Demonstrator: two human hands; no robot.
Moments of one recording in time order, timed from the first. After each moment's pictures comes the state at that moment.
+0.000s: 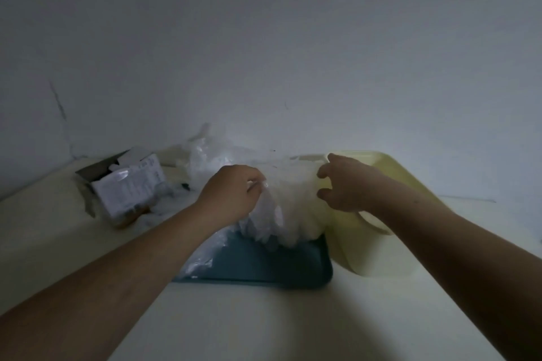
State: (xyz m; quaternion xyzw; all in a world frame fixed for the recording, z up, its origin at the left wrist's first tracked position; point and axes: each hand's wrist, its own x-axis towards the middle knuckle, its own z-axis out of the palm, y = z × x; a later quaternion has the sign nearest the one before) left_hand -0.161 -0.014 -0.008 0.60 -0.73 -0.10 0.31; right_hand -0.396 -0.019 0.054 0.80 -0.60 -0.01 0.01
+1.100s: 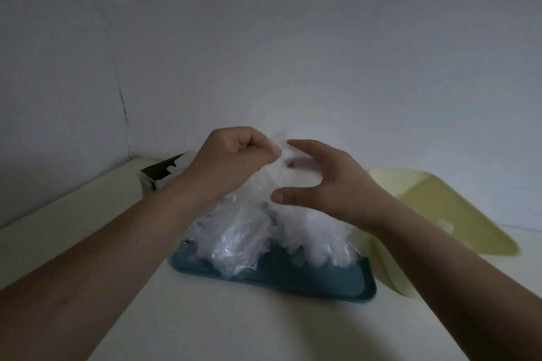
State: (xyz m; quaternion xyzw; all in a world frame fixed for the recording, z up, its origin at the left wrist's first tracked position) left_hand -0.103 0.063 0.077 0.53 -0.59 -0.26 0.55; right_hand -0.303 0.040 0.076 0.81 -0.42 0.32 -0.26
